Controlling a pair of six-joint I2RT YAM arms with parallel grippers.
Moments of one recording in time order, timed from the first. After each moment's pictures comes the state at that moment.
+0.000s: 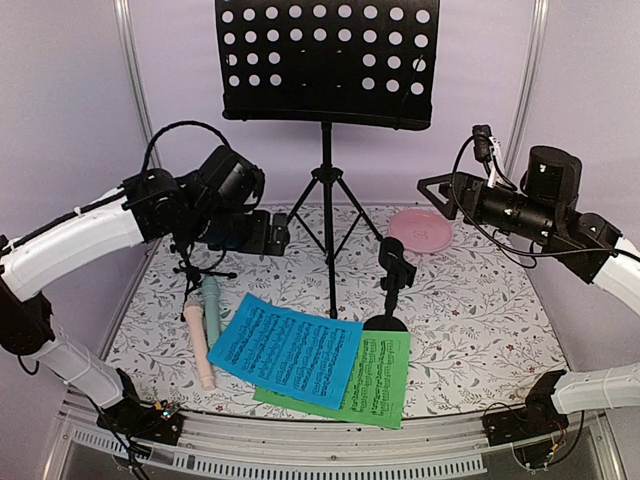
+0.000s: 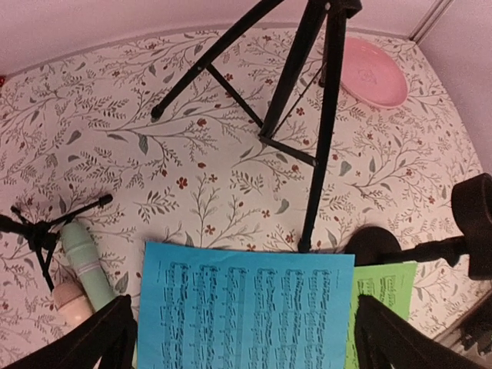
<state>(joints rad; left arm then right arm) -0.94 1.48 1.57 -0.95 -0.37 -0.64 0.67 1.01 1.09 -0.22 -0.14 0.45</state>
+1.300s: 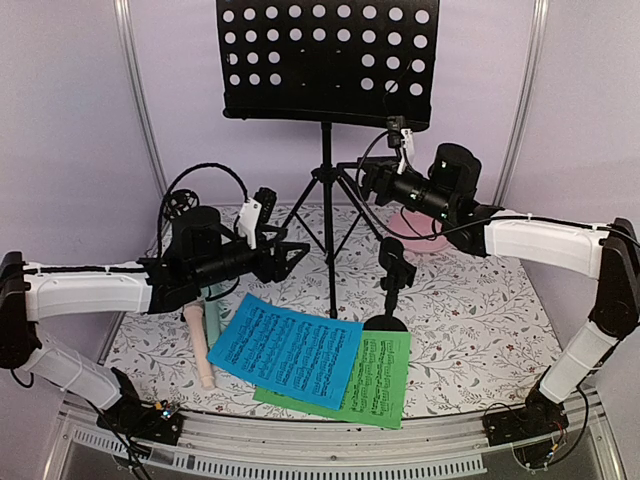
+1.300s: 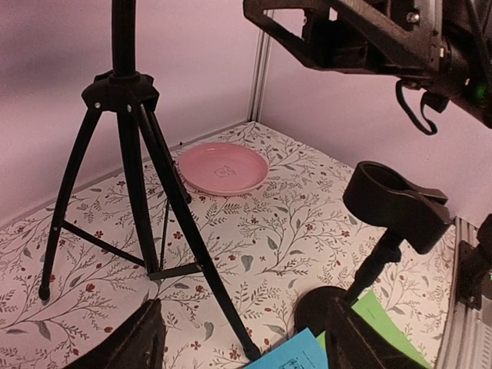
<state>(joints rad) -0.80 1.34 0.79 0.39 0.08 -0.13 0.69 1.62 1.24 0.49 -0.28 0.33</state>
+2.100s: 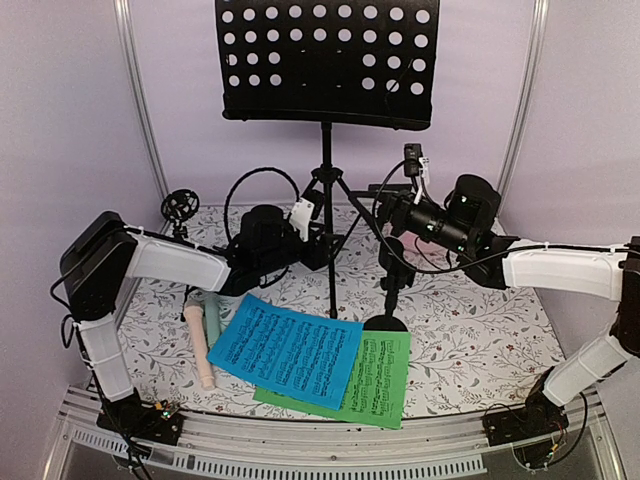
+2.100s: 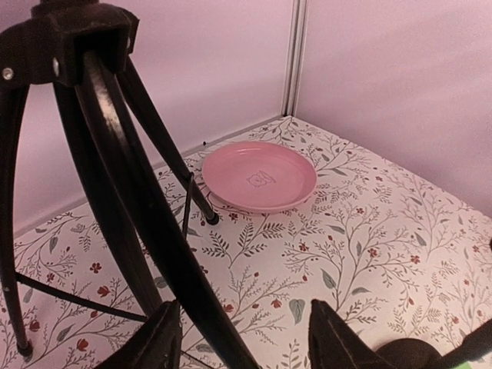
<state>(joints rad) -0.79 1.87 1.08 0.60 0.01 -0.06 0.72 1.47 0.95 0.64 -0.28 0.40</state>
